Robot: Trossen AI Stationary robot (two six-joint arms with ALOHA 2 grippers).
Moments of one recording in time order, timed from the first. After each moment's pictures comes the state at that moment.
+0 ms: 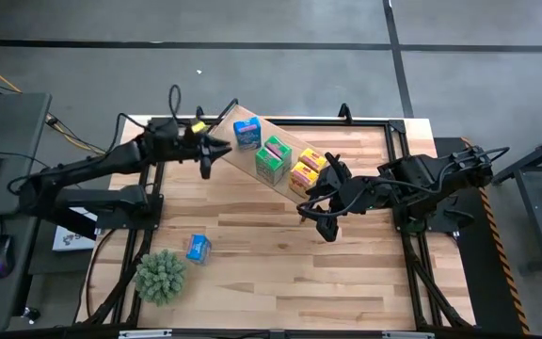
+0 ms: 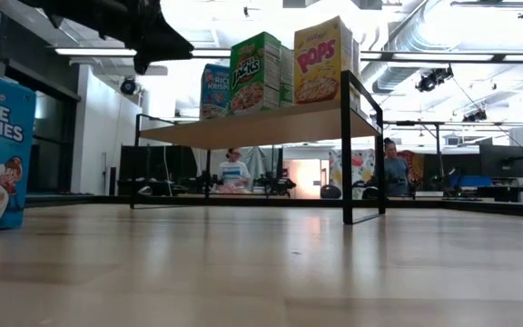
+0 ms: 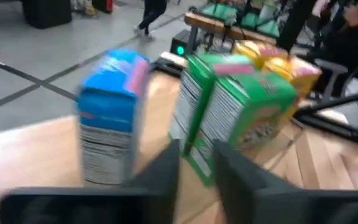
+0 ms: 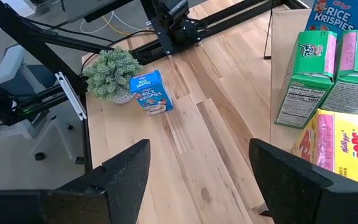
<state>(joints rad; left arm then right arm) 0.44 0.87 0.70 -0.10 0.15 -0.15 0.37 1.50 1.82 -1.01 0.37 0.63</state>
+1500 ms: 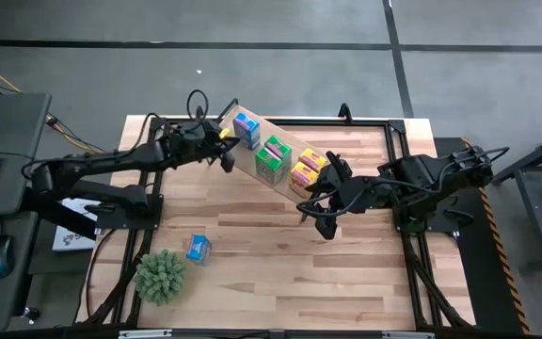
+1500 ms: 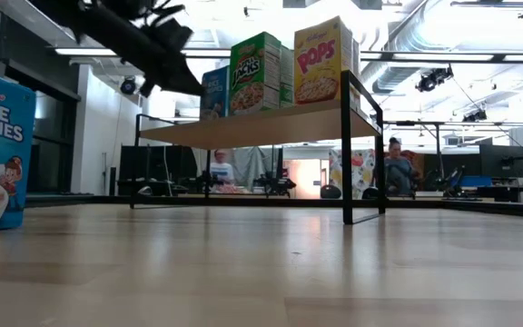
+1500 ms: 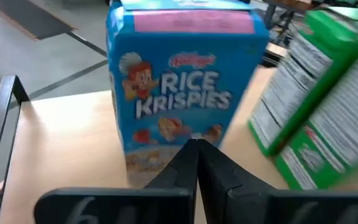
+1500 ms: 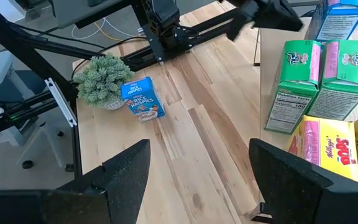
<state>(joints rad) 0.40 1.10 0.70 0.00 -0.17 -0.19 0.37 1.50 1.82 -1.01 0.42 0.62</state>
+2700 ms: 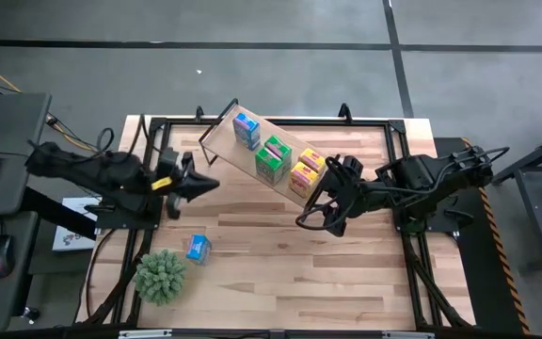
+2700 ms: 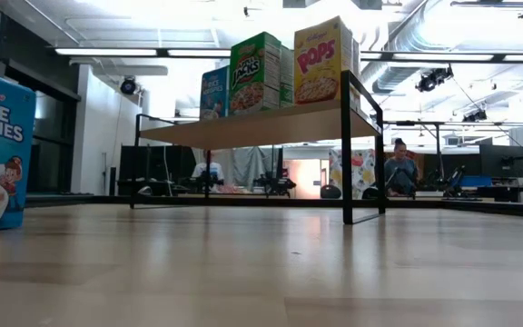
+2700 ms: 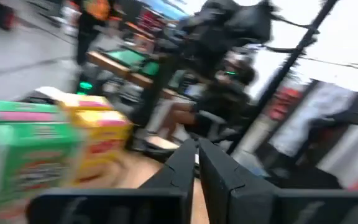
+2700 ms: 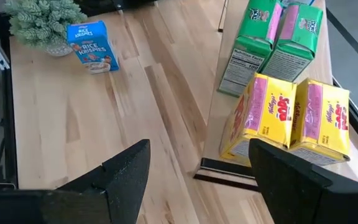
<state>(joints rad) -0.29 0.77 0.83 -0.03 -0.31 -0.46 0.37 1.50 1.82 -1.24 0.46 0.55</state>
